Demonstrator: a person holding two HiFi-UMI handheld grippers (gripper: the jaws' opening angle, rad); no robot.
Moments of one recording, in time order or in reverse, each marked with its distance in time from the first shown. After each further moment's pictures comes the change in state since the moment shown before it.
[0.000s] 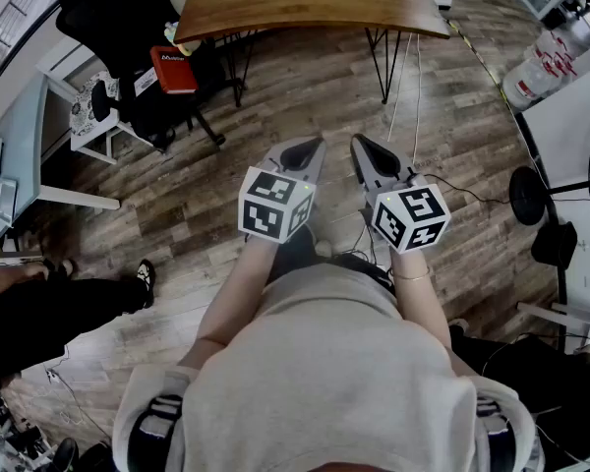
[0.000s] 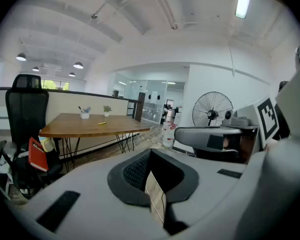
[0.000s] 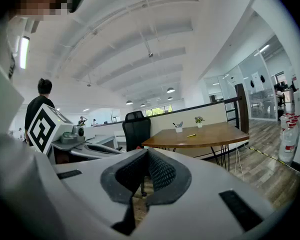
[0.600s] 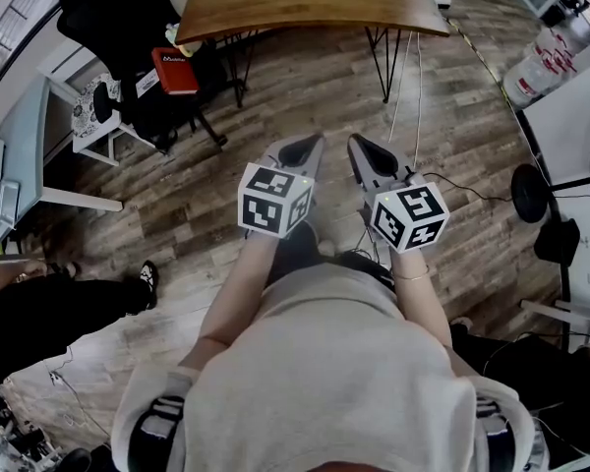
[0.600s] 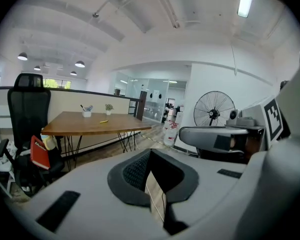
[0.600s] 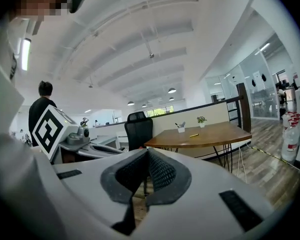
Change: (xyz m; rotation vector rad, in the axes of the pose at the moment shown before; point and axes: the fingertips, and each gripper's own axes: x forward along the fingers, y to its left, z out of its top) left arm -0.005 0.007 -0.004 -0.015 0.016 0.014; right arm 0.000 0.014 -0.001 -0.005 -0.003 0.025
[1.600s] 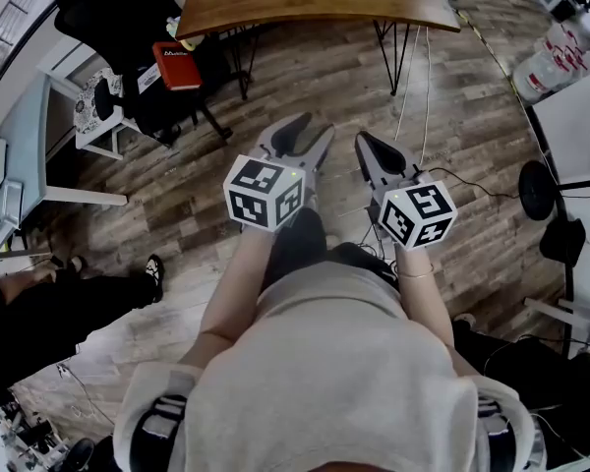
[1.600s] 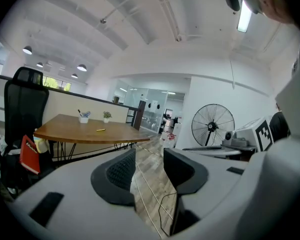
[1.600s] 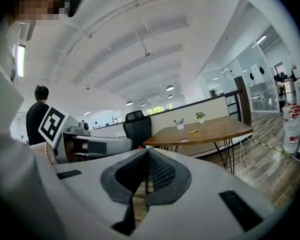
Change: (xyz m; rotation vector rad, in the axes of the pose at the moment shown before) left arm 0.015 0.027 0.036 -0.047 -0.133 -0.051; right arm 0.023 -0.025 -0.007 0.062 0.011 0.001
